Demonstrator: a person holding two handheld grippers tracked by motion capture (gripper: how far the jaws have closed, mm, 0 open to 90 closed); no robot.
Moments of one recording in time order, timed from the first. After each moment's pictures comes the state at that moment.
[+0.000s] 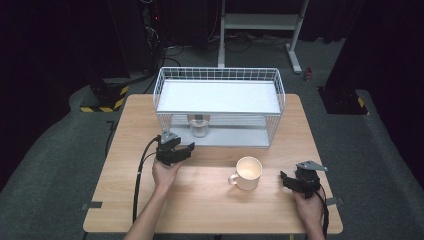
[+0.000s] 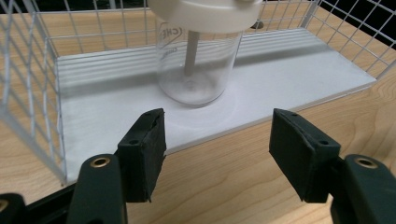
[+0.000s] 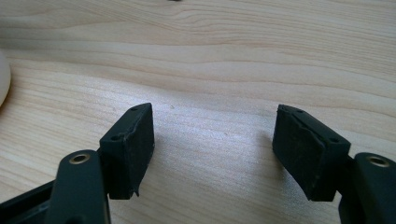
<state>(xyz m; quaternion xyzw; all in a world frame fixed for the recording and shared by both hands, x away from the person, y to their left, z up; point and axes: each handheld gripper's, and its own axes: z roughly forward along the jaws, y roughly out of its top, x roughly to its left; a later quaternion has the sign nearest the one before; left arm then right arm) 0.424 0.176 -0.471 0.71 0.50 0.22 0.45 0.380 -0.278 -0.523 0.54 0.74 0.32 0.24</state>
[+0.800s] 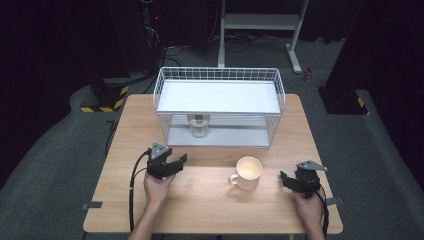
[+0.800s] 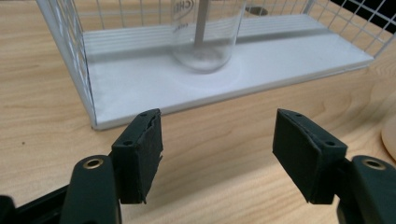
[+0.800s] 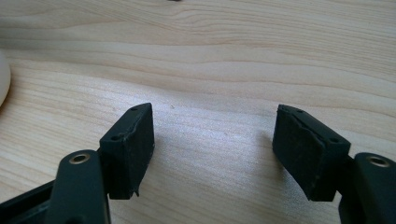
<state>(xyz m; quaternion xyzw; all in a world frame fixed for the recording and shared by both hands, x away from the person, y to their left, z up) 0.381 0.193 -0.480 0.71 0.50 0.23 0.44 0.380 -0.278 -0.523 0.54 0.74 0.32 0.24</state>
